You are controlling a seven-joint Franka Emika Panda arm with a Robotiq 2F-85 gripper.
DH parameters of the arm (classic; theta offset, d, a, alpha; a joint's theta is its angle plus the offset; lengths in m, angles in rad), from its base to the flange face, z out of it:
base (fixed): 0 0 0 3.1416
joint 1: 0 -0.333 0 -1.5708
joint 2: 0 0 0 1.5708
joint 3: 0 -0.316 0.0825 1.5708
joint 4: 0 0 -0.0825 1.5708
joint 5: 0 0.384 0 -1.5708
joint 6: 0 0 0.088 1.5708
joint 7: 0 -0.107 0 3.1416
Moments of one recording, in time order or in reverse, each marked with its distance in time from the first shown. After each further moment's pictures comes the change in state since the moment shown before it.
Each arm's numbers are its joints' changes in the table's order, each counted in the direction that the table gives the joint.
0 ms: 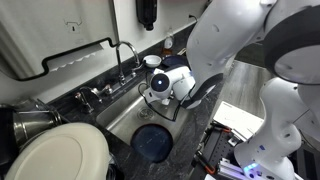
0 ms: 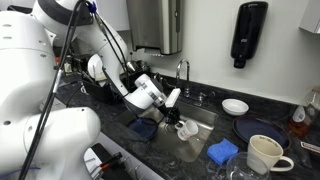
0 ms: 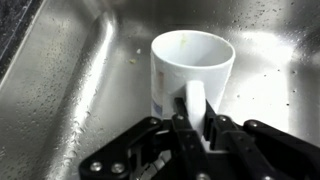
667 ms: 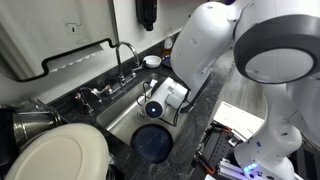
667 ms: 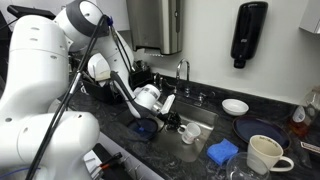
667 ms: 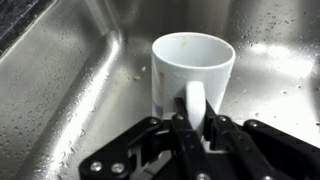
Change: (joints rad) arm 0.267 -0.051 -0.363 -0.149 -0.482 0.329 -0.507
